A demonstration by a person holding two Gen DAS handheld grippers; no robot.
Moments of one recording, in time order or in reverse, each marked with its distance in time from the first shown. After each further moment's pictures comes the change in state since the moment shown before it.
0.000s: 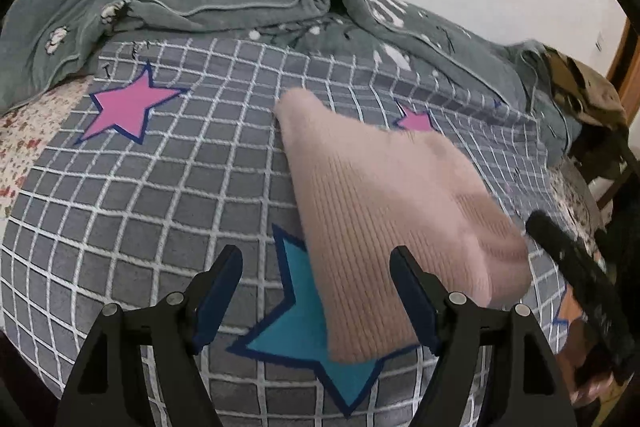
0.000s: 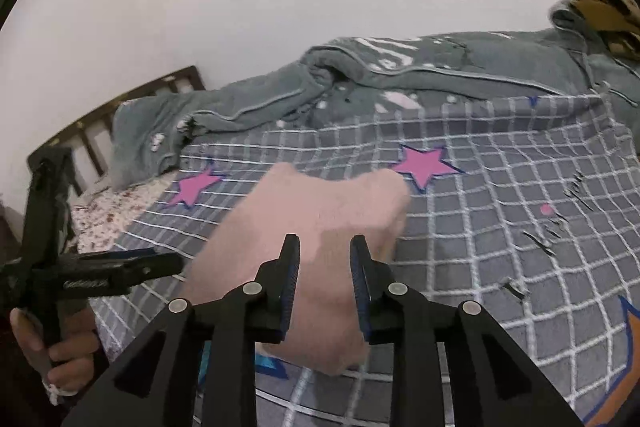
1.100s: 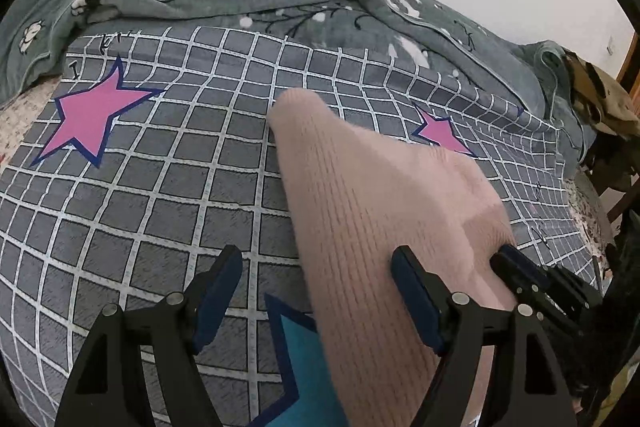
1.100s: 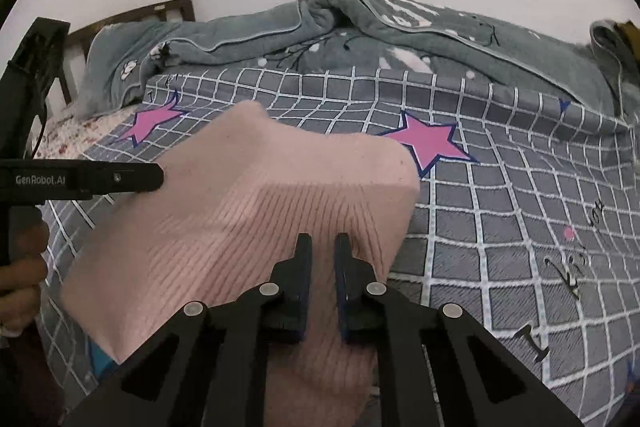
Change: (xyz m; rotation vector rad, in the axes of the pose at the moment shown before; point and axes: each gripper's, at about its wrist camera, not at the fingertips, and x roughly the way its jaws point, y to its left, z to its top) left arm 0.071 0.004 0.034 0.001 0.033 -0.022; right arm 0.090 -0.009 -0.008 -0.184 0.157 -0.124
